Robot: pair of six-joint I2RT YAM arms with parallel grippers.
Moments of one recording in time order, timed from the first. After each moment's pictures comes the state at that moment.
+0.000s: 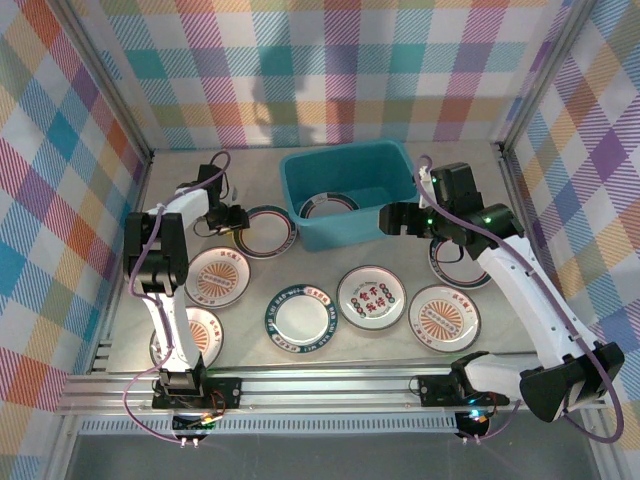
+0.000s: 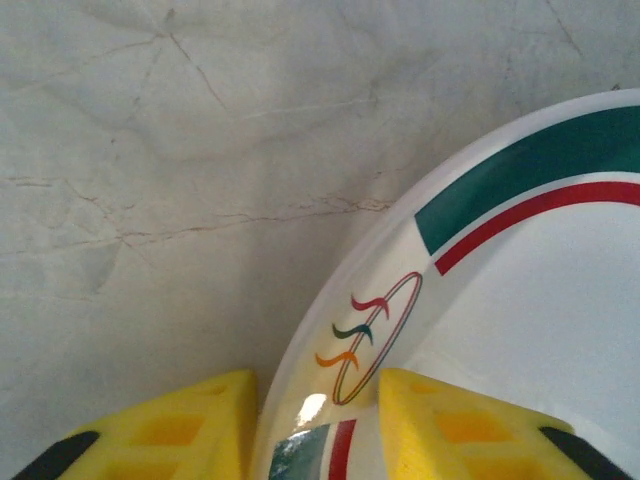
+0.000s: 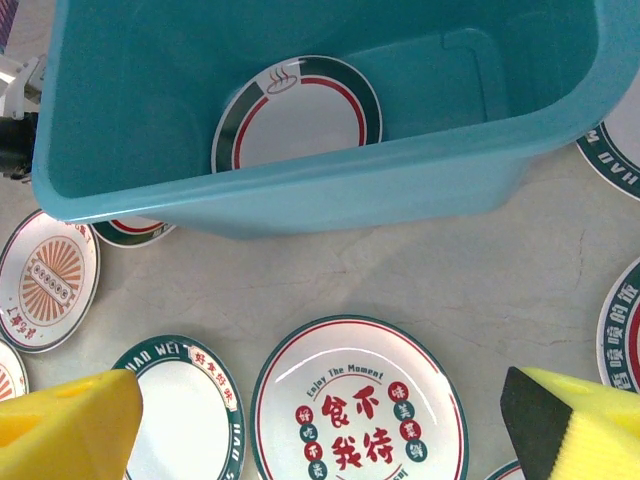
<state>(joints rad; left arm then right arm) -0.02 2.06 1.46 -0.65 0.22 -0.18 0.40 1.21 1.32 -0.91 -0.14 0.34</state>
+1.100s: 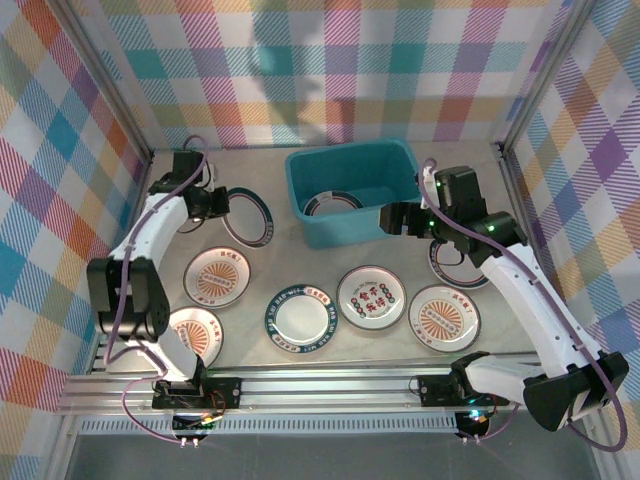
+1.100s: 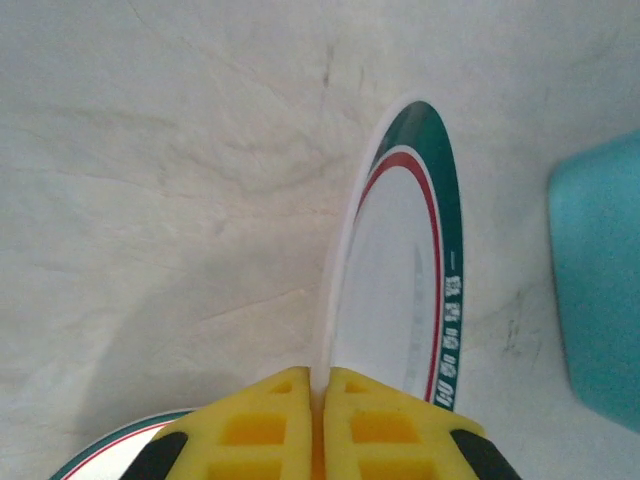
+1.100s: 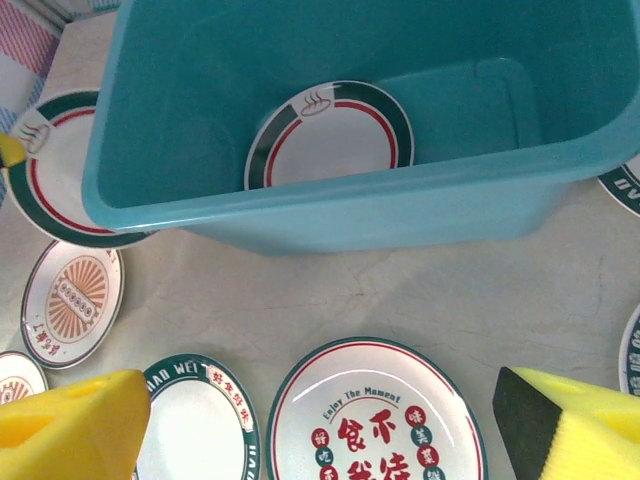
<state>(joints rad) -0.02 1.62 1.36 -0.70 0.11 -0.22 0.40 1.17 1.27 -0.83 -0.17 0.36</state>
